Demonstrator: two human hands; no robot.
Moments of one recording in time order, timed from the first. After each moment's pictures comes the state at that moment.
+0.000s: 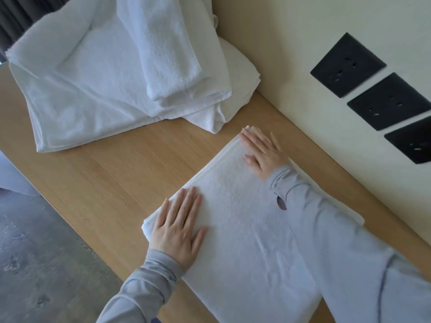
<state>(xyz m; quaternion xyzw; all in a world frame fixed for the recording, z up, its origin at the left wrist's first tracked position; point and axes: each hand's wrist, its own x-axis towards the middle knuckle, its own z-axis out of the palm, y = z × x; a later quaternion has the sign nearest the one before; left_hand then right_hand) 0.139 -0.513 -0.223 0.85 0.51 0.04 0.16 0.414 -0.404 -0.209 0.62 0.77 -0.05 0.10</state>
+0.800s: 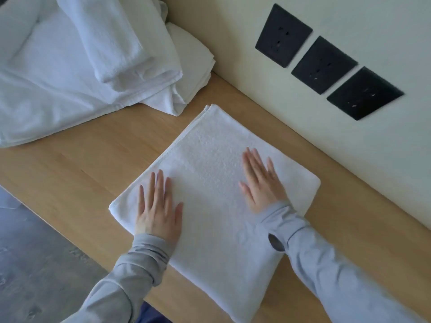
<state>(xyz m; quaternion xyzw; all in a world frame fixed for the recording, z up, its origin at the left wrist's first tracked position) 0.179 -0.542 -0.204 0.81 0.57 0.06 0.13 0.428 -0.557 -0.188 0.70 0.72 -0.01 0.01</state>
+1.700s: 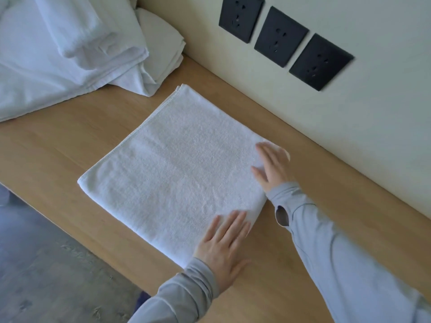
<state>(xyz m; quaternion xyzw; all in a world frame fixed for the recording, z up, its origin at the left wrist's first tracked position) 0.285 -0.699 -0.206 0.95 0.29 0.03 0.14 0.521 -0.619 -0.198 0.73 0.67 -0.08 -0.10</state>
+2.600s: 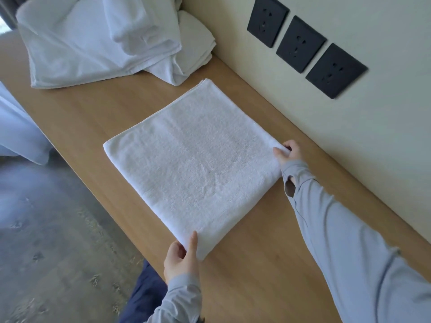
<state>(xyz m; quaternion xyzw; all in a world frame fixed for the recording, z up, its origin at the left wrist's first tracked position) 0.283 -0.764 -0.177 0.15 0.78 0.30 0.53 0.563 -0.586 -0.200 0.83 0.42 -0.26 -0.26</state>
